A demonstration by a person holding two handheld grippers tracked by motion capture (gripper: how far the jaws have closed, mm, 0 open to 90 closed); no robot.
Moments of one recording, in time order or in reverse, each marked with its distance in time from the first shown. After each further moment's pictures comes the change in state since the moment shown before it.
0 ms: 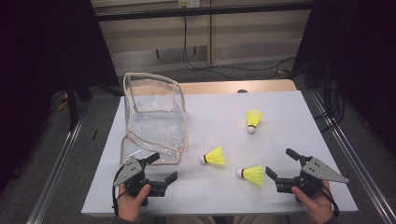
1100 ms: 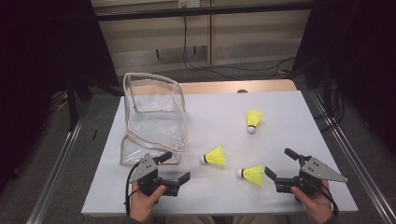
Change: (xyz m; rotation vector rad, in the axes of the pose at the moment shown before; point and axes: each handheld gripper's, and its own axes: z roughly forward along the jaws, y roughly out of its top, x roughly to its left) left arm -0.018 0.004 0.028 0.040 -0.044 0.030; right arm 0.000 0.001 0.002 0.001 0.014 -0.011
